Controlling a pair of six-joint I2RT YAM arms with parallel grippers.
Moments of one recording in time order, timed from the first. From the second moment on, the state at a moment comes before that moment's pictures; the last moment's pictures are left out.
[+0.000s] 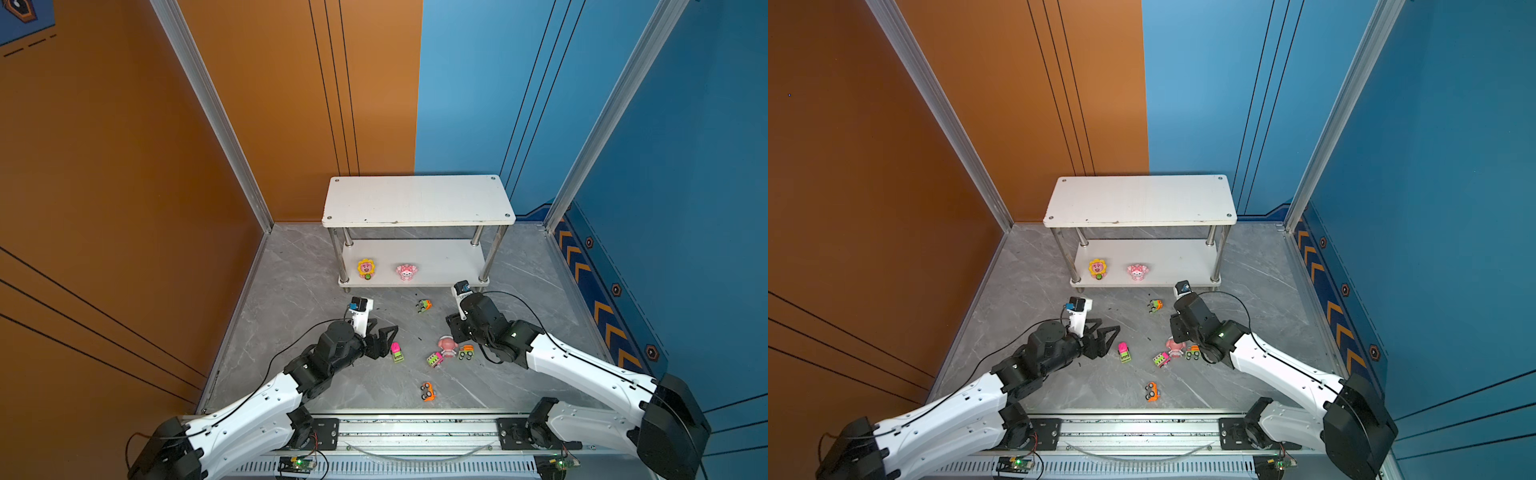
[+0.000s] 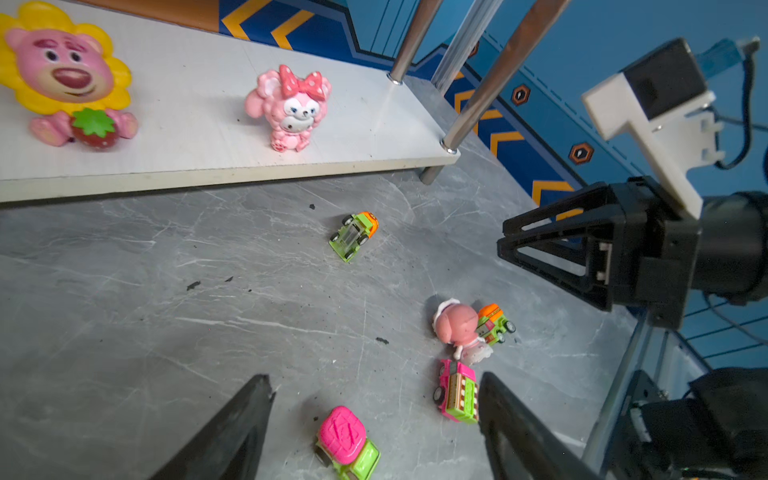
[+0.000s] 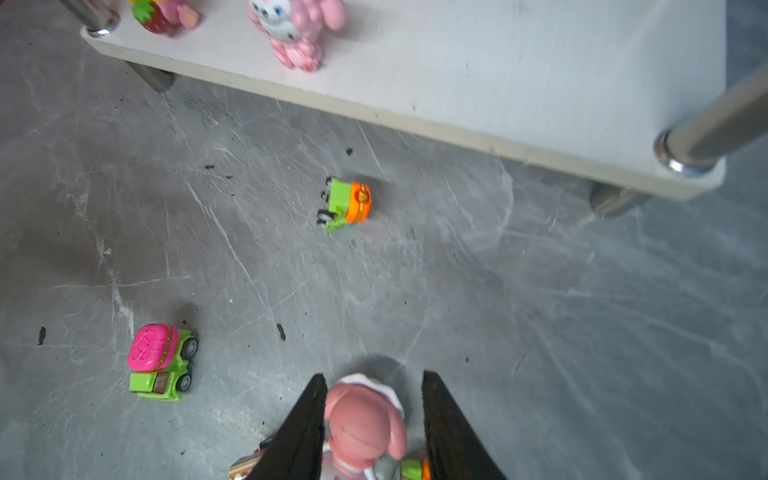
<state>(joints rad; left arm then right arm) -0.77 0.88 0.35 0.15 0.01 -0.49 0.75 1.17 0.72 -0.40 0.20 0.41</state>
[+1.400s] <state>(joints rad) -0.94 1.39 0.62 0.14 0.01 -0.37 0.64 1.05 0.65 -0.36 -0.03 0.64</state>
